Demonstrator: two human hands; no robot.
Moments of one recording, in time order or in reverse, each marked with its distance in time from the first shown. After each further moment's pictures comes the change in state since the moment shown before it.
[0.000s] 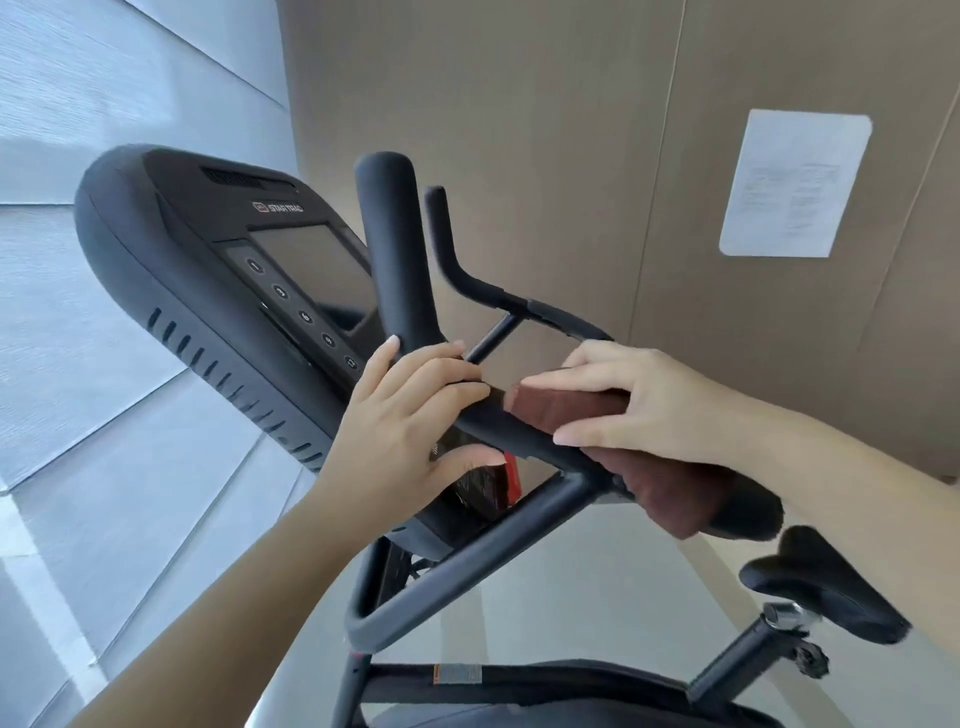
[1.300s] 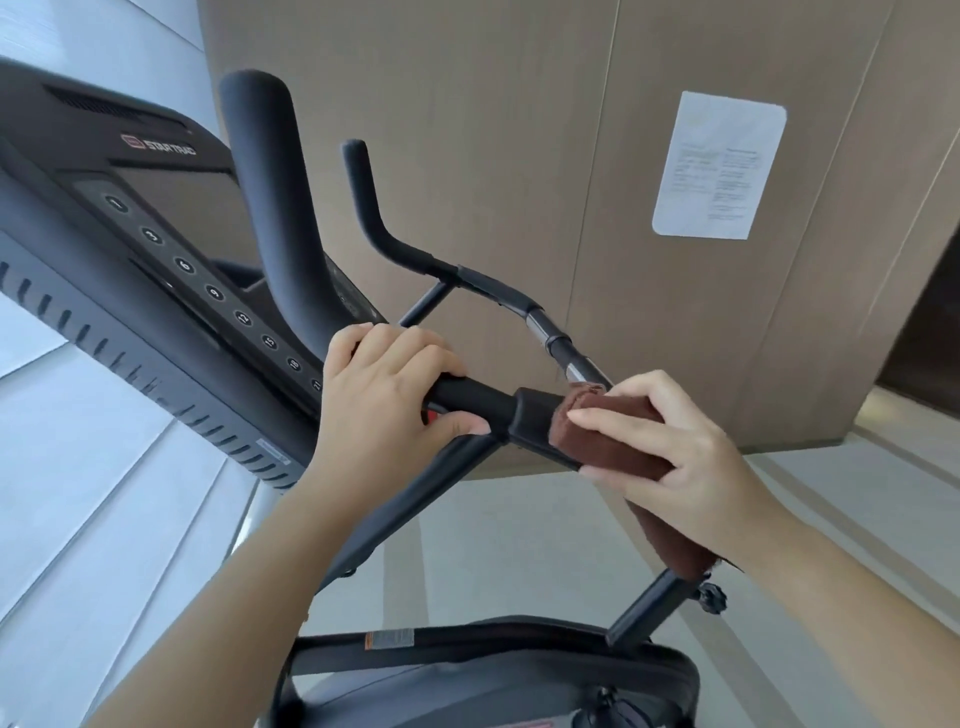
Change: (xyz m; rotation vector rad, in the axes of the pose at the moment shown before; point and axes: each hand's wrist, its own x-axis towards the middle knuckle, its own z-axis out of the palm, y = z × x) left_hand 0.017 0.055 0.036 -0.026 0.020 -0.177; right_hand -0.104 0.059 0.027 -0.215 0.449 -0.048
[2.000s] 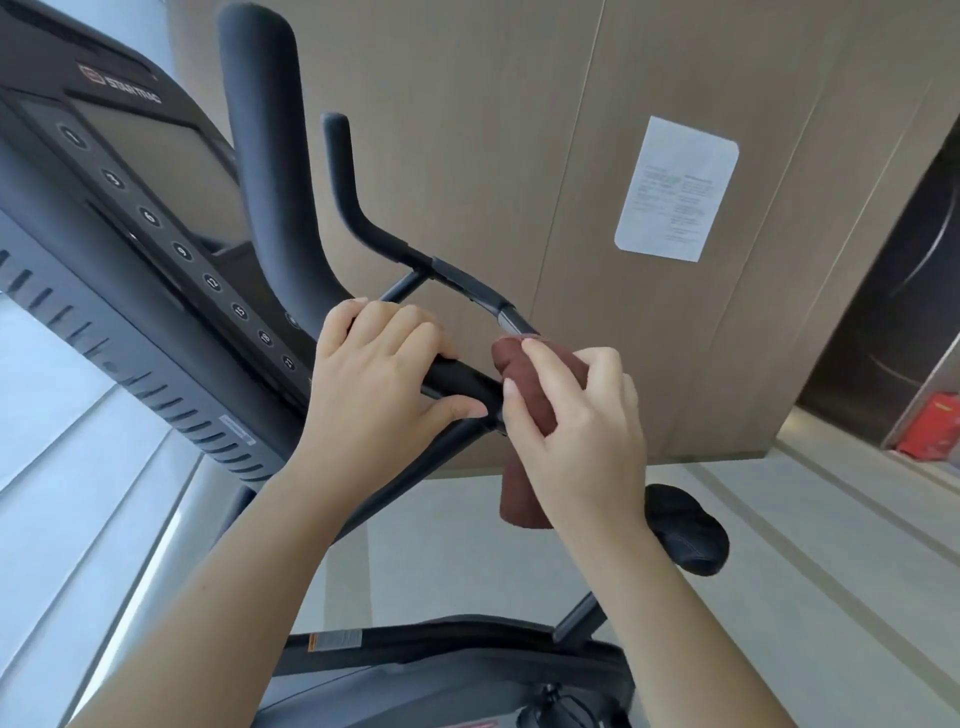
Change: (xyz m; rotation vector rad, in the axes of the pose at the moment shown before) left_hand -0.004 -0.001 0.011 -0.003 0.112 -0.008; right_hand 0.029 -0.056 0.057 -0.419 0.400 0.288
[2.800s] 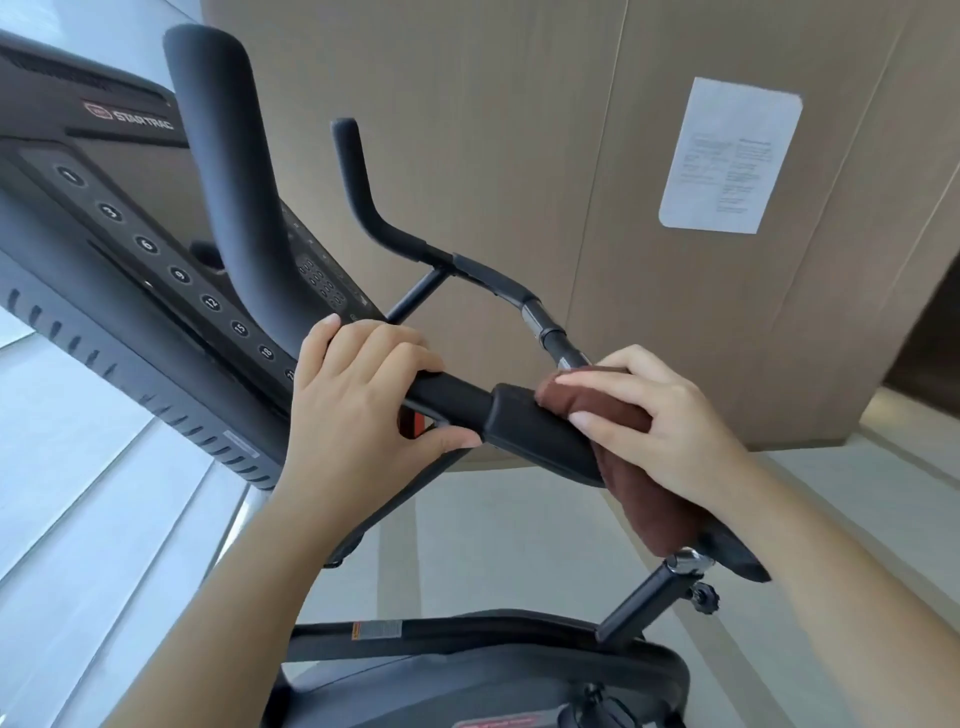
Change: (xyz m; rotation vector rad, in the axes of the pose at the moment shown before) left_hand -0.003 0.006 -0.001 0.060 -0.071 -0.019; right_hand 0.037 0.091 -0.019 0.530 -0.581 -0.093
